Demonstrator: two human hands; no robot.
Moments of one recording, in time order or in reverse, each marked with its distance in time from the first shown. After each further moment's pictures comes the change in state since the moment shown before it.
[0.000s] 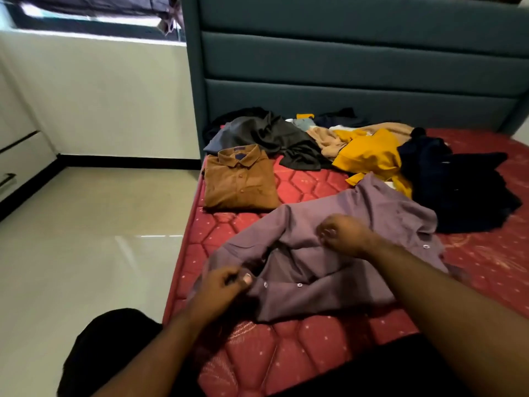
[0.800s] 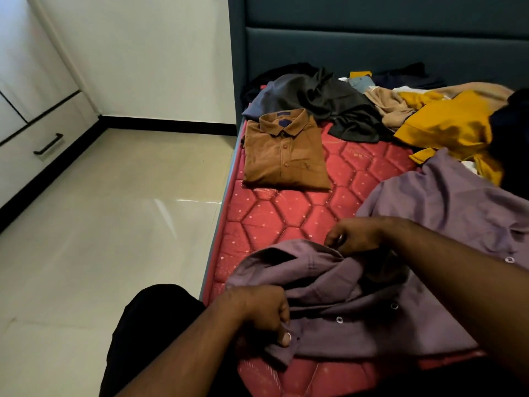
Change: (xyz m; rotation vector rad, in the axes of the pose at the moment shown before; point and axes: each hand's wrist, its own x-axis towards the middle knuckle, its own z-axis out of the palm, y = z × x) left_hand 0.012 -0.002 -0.012 0.607 -0.787 -0.324; right_hand 0.086 -0.058 0.052 0.228 -0.587 -0.283
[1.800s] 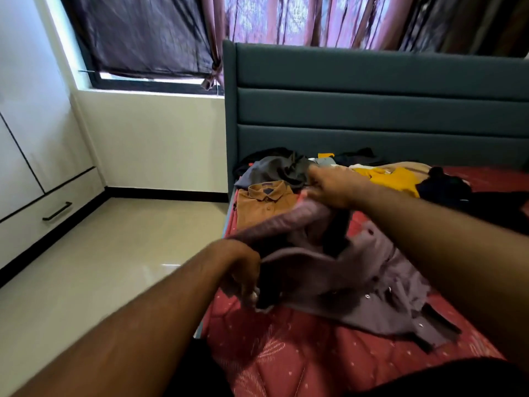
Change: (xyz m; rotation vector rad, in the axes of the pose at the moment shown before) left_hand -0.092 0.070 -0.098 0.183 0.076 -0.376; right_hand -0.140 -0.137 -0.119 -0.468 0.808 0.150
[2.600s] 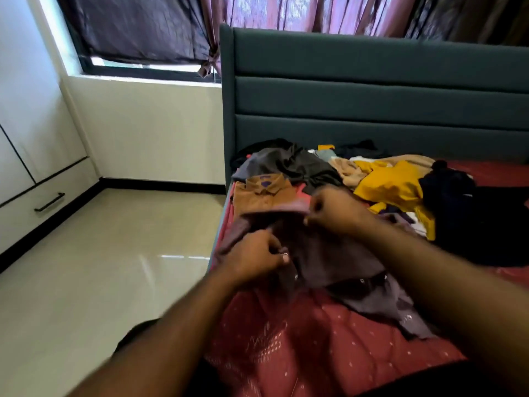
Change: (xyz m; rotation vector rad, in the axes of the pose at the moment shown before) left_hand 0.011 0.018 0.021 -0.392 0.718 0.383; right_hand -0.031 -0.022 0.029 0.341 -0.055 0.214
